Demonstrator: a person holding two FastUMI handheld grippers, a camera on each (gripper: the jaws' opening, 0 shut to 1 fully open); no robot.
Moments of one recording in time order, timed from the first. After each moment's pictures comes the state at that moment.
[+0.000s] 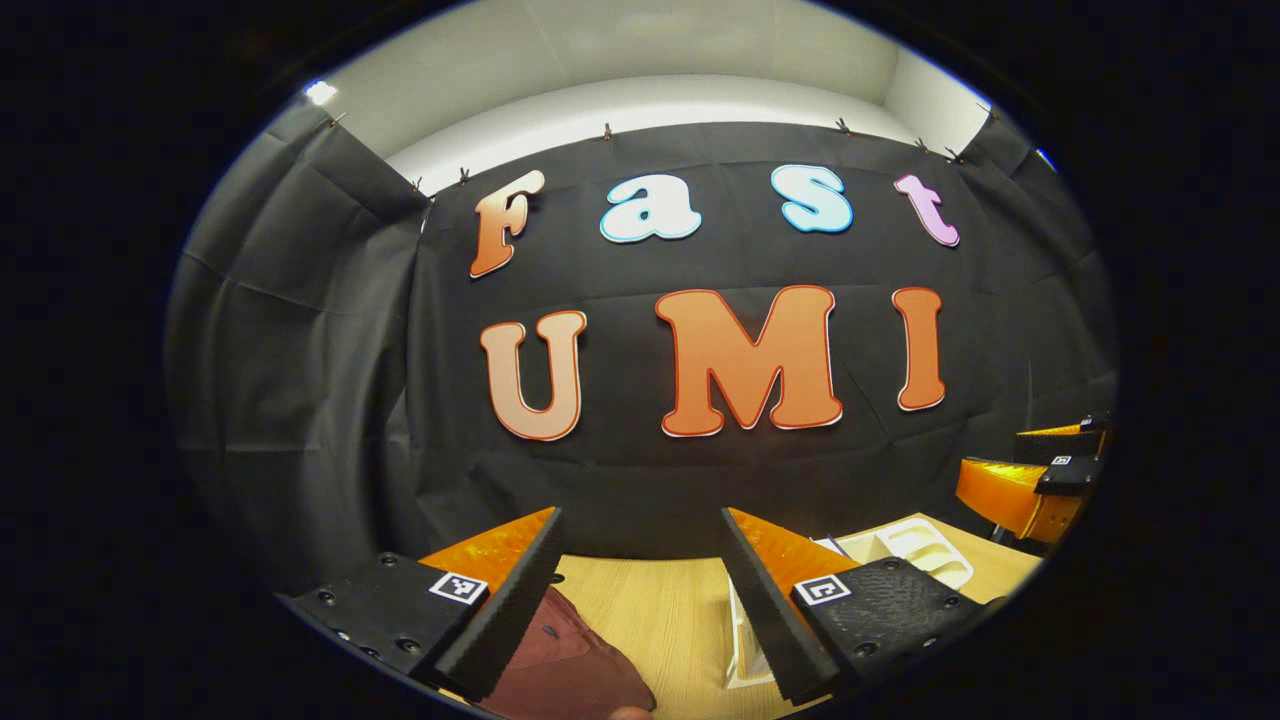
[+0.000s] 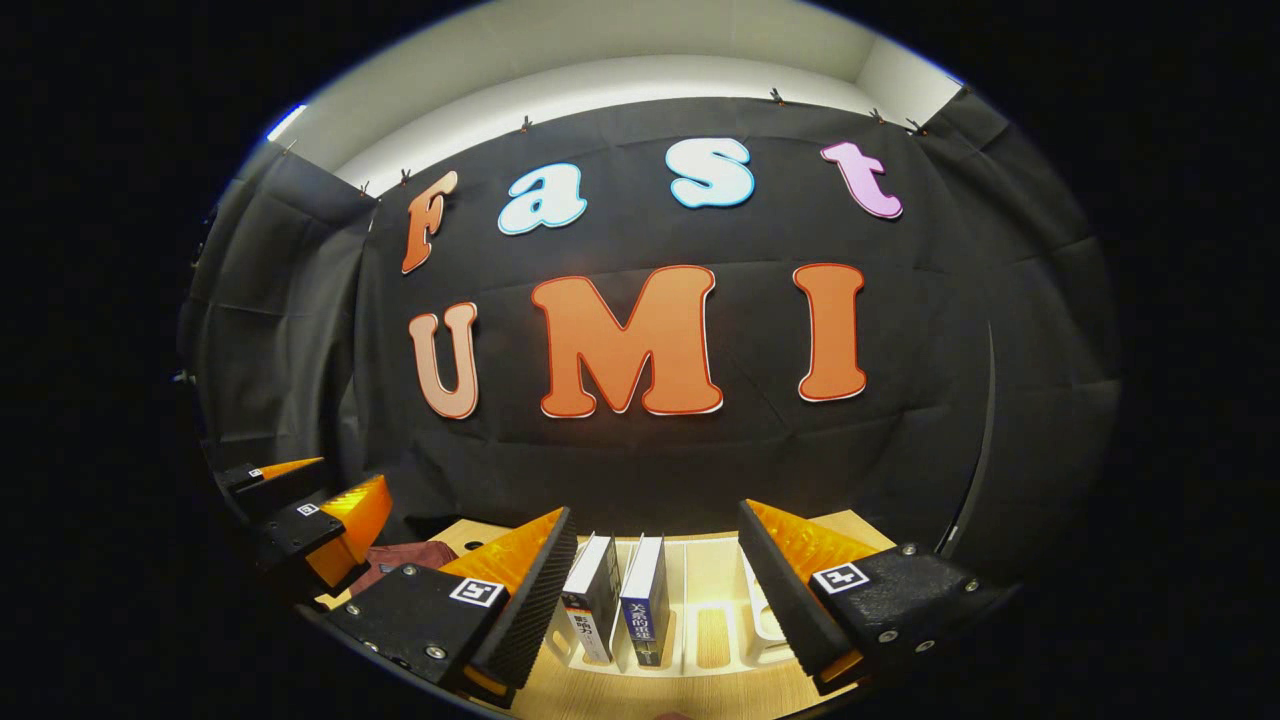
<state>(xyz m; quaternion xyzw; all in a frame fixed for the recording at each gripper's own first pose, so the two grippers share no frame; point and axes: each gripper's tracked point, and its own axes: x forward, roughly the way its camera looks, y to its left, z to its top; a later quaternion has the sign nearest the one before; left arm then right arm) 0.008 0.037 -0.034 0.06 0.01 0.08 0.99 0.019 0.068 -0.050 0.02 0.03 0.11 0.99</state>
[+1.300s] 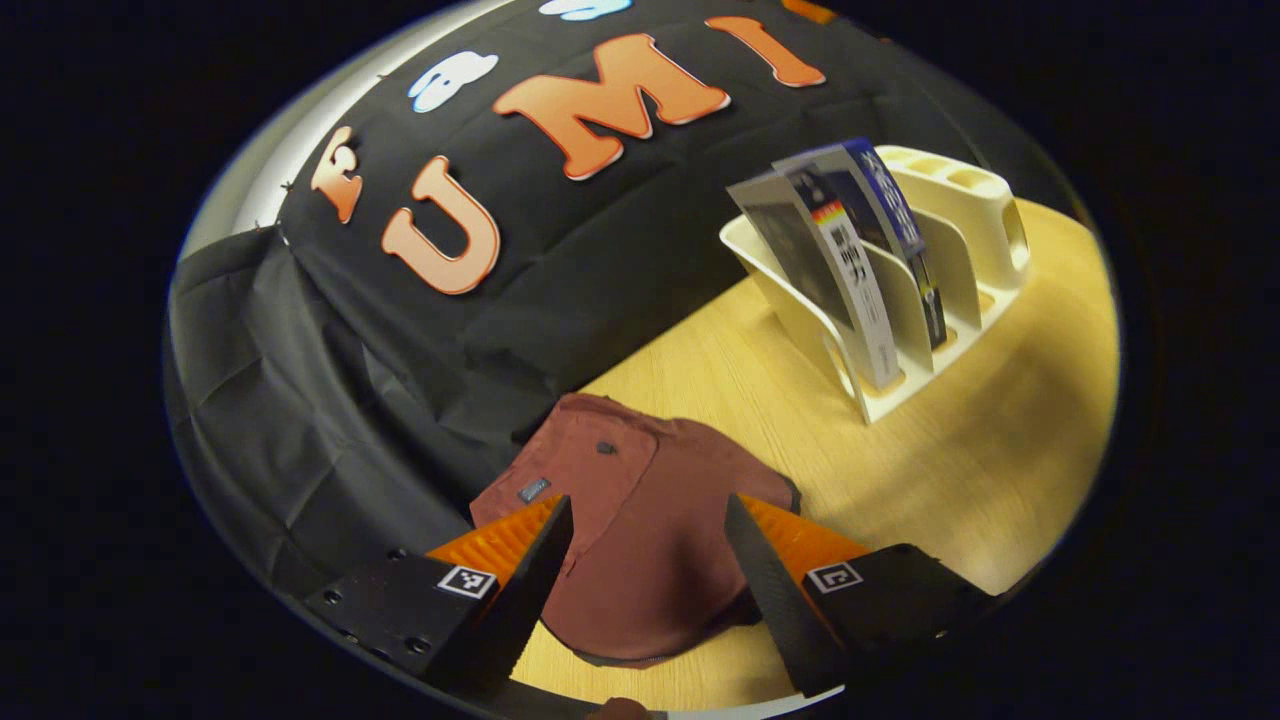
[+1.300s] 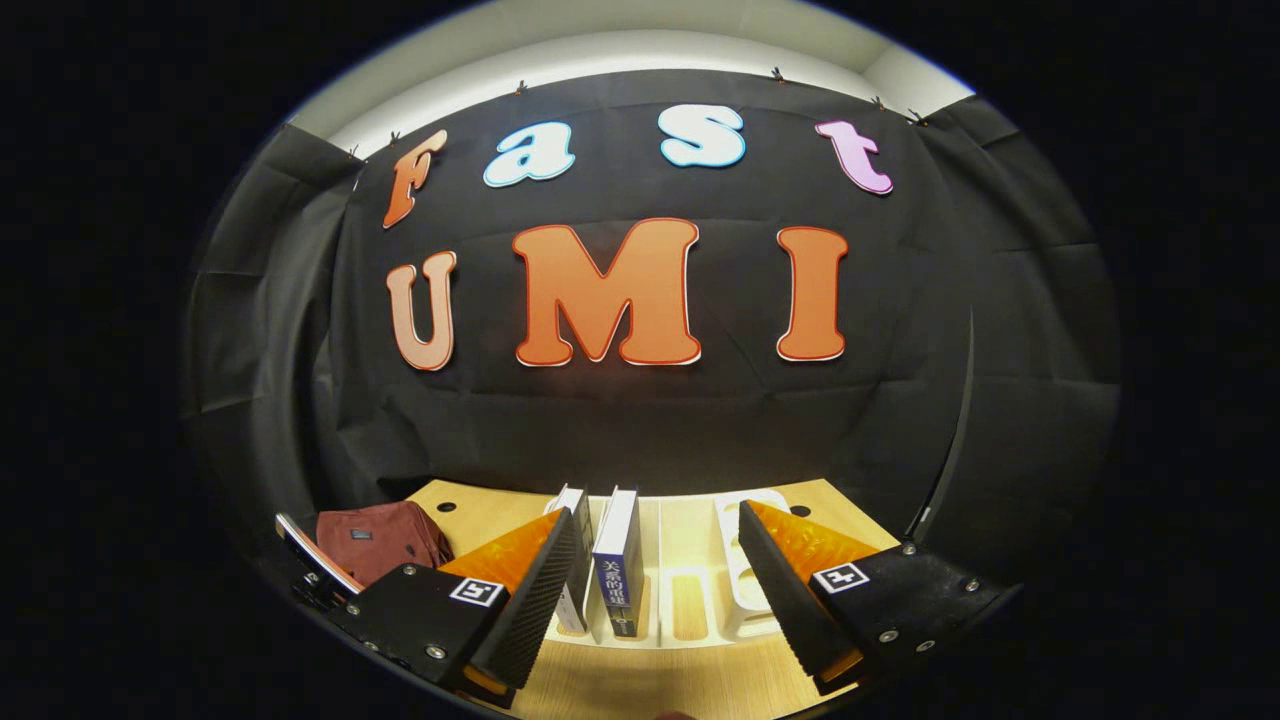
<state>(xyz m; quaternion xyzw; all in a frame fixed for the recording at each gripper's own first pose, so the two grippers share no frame) -0.065 0.106 -0.320 0.34 0.32 0.07 0.88 0.012 0.053 -0.096 -0.02 0.10 0.06 0.99</state>
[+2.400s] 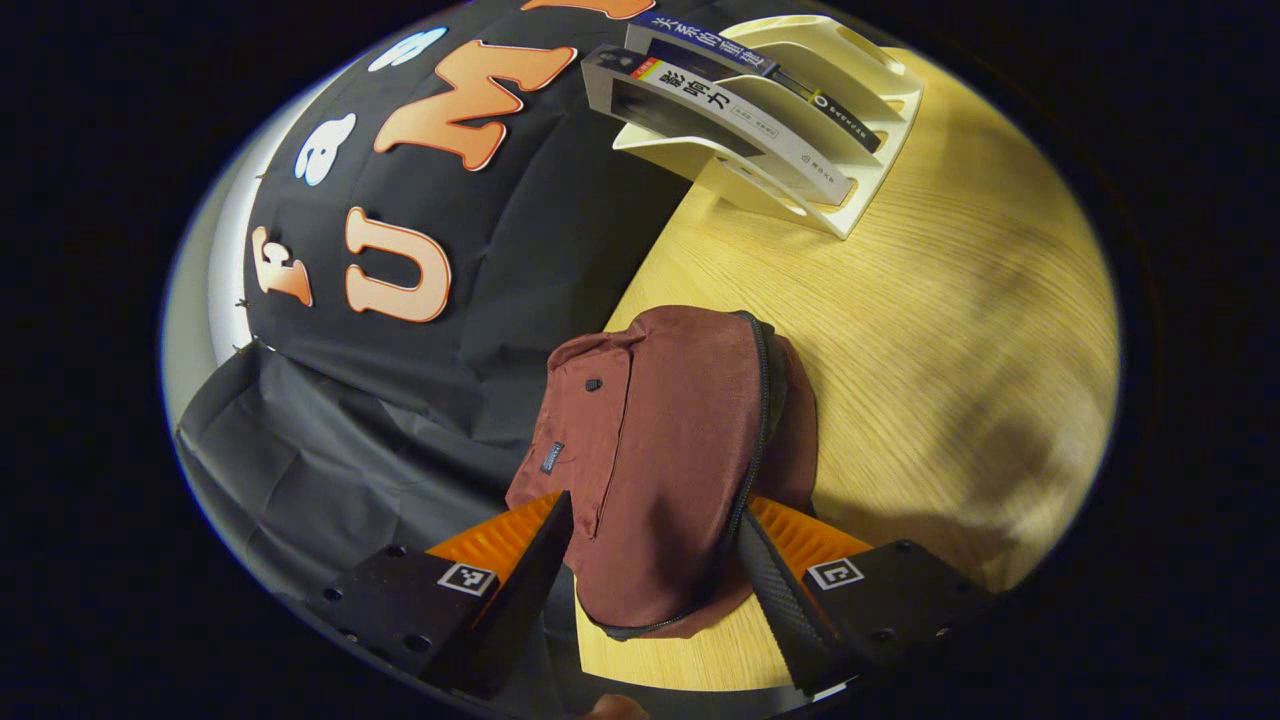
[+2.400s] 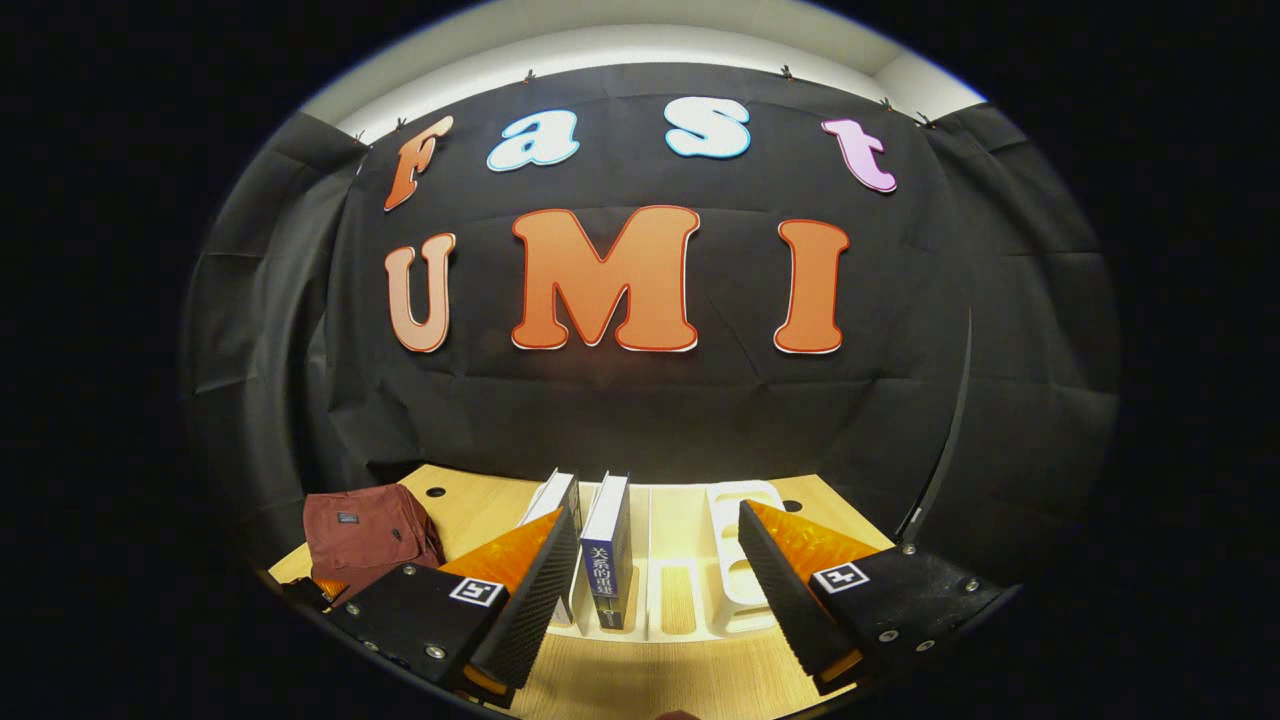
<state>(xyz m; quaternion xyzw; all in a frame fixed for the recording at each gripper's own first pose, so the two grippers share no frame) -0.088 0.135 -0.384 0.52 0.34 0.09 0.78 0.010 0.053 -0.110 -0.03 0.10 0.06 0.99</state>
